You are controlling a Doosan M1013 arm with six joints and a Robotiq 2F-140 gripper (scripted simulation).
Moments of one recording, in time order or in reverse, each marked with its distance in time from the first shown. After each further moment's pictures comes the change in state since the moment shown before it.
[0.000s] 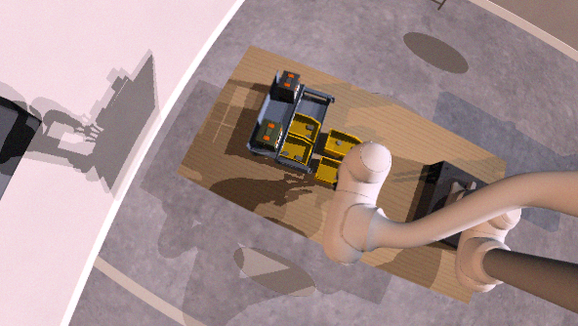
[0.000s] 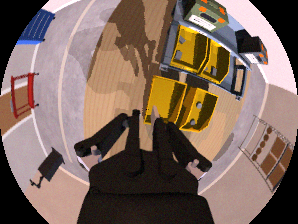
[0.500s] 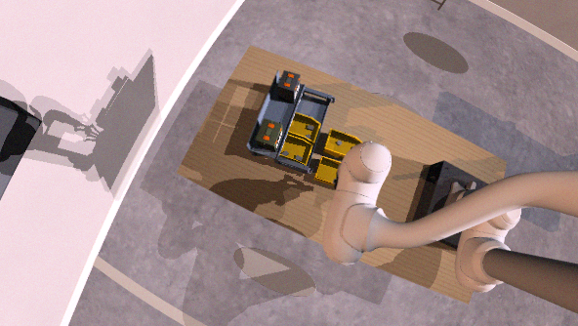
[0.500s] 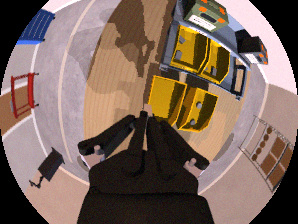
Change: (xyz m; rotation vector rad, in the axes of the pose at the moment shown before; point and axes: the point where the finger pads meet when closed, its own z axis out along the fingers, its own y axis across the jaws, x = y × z) arm 0.000 0.000 0.000 0.000 0.000 0.000
